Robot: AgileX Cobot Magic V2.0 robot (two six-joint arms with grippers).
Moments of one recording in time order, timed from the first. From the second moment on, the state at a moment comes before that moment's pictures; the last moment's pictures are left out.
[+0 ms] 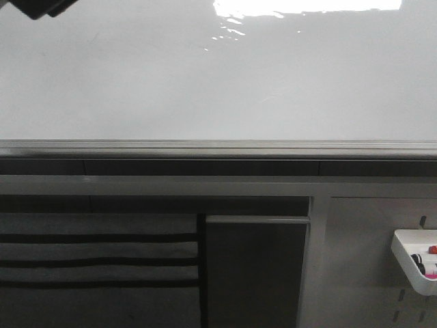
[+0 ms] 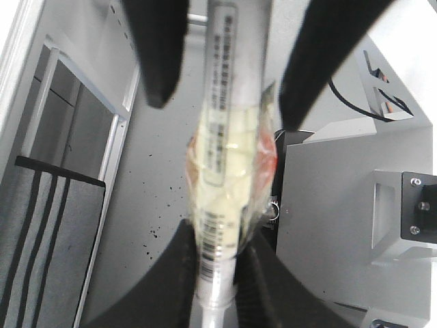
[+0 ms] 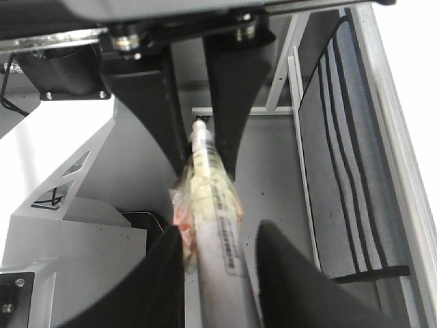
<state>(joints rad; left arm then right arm) -0.71 1.21 -1.22 -0.40 1.23 0.81 0.70 1.29 -1.31 0.60 1.03 -1.00</state>
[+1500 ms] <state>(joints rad) -0.45 0.62 -0.83 -0.28 0.94 0.59 0.33 0.80 -0.92 0.27 0.84 -0.39</state>
